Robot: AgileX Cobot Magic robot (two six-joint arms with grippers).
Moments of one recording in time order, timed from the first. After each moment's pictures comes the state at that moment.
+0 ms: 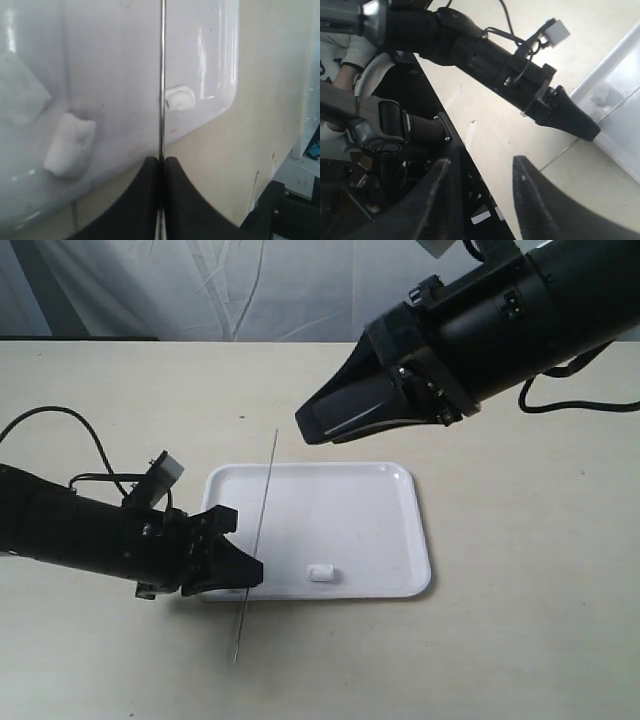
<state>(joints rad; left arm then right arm) -0.26 1.85 -0.58 -1.68 0.85 1.21 0.41 1.42 -1.12 1.05 1.15 -0.70</state>
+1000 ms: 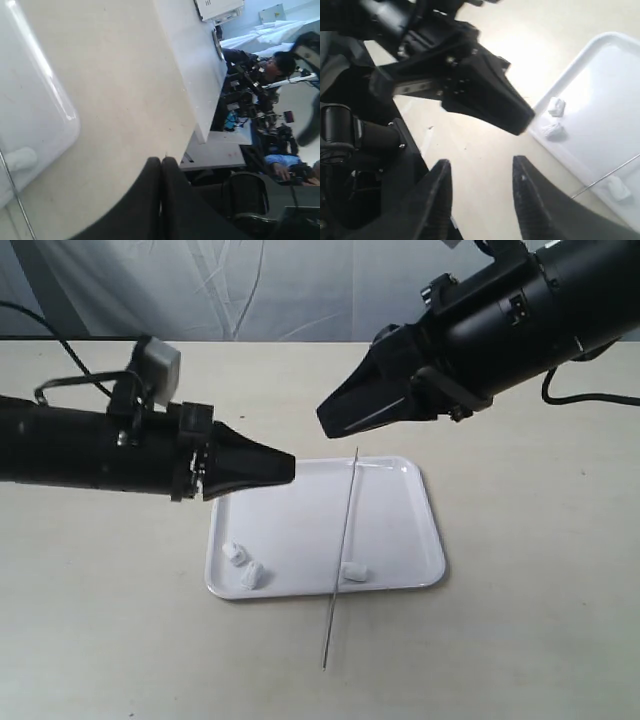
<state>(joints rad) -0.24 1.65 -0.71 -1.69 1.14 1.26 0.41 1.40 -1.12 0.94 1.05 -0.70</state>
